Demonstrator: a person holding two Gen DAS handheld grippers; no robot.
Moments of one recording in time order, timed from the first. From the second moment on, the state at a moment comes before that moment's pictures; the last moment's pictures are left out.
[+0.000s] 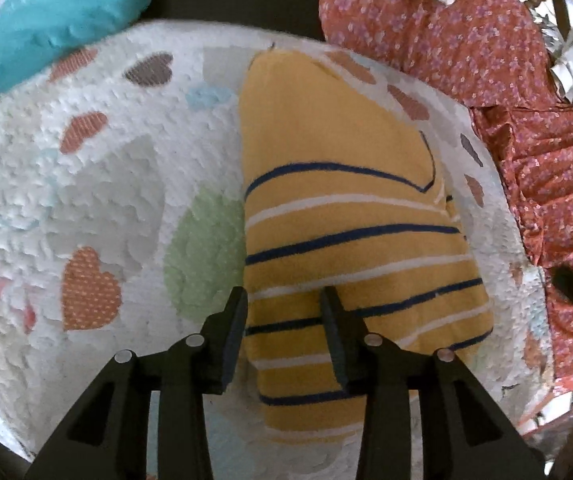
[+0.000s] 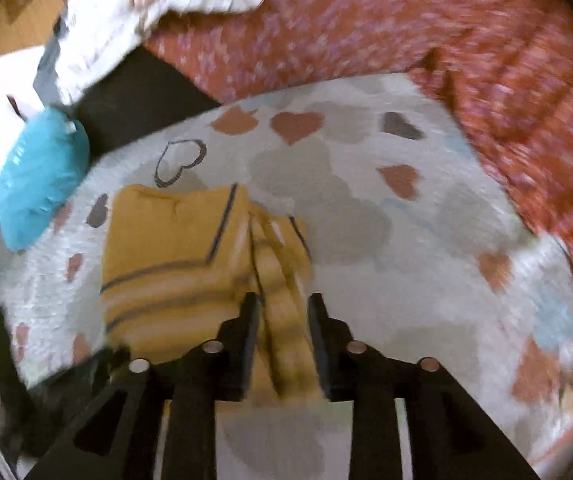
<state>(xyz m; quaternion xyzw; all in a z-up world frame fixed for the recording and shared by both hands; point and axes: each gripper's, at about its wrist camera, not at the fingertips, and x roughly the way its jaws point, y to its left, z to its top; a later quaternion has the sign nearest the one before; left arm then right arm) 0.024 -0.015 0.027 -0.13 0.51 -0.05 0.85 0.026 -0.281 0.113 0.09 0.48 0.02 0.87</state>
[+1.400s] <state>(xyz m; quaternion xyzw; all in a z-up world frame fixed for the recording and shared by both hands) -0.006 0.048 0.030 -0.12 0.49 0.05 0.86 0.090 -0.245 0.017 0.15 0.55 0.05 0.82</state>
